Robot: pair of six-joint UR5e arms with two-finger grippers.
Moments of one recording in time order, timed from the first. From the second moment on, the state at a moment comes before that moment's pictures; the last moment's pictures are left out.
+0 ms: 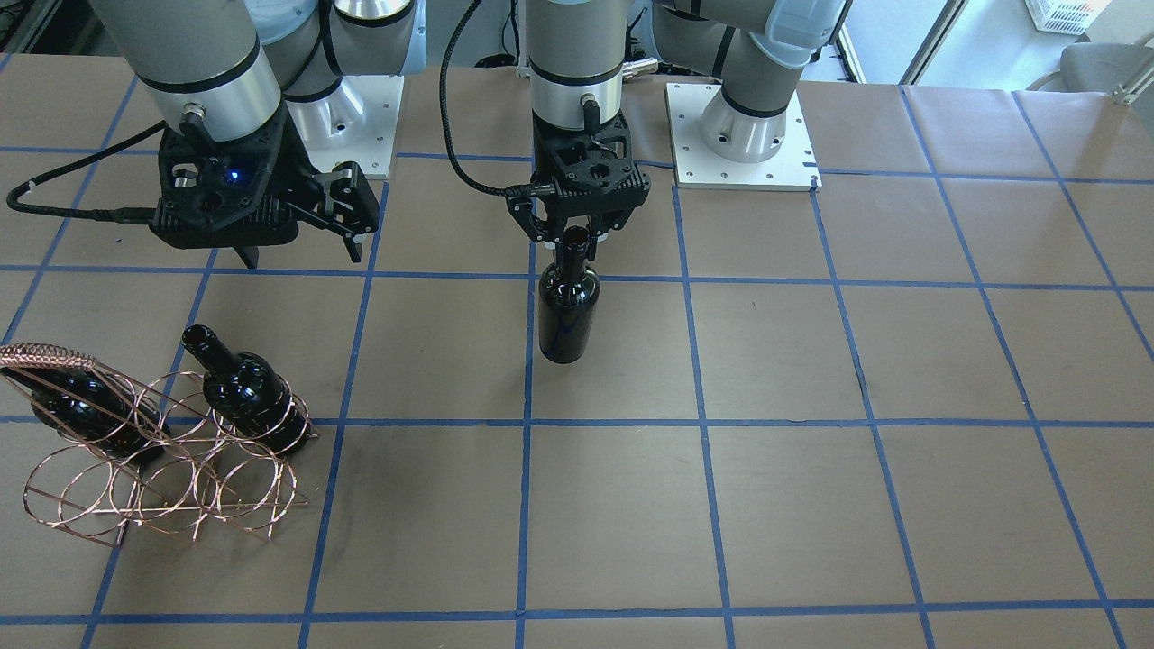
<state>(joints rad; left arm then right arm) -1.99 -1.67 -1.68 -1.26 1.66 -0.63 1.64 -1.50 1.50 -1.60 -1.56 -0.02</state>
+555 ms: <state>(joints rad) -2.00 -1.68 -1.69 -1.26 1.65 -0.64 1.64 -1.49 1.50 -1.60 -1.56 -0.01</state>
